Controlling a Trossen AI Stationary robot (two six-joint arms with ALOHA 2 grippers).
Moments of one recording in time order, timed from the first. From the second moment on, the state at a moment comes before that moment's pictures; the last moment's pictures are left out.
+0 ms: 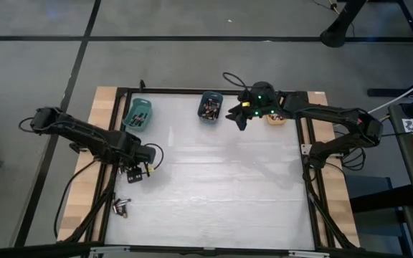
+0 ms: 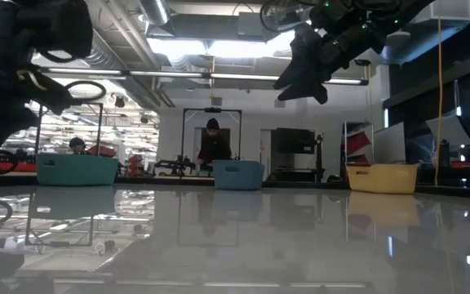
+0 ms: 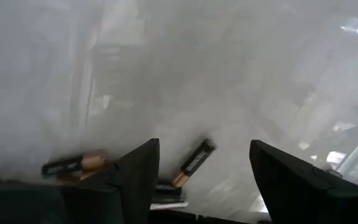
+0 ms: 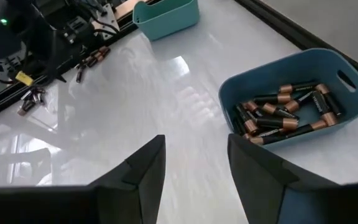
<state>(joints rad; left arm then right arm) -0.18 1.12 0.59 -1.05 0.11 -0.51 -0.46 1.37 0.99 -0.18 -0.30 0.24</state>
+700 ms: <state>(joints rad) -0.48 1.18 0.77 -0.94 0.18 -0.61 -0.46 1.37 0.99 -0.18 -0.24 0.22</state>
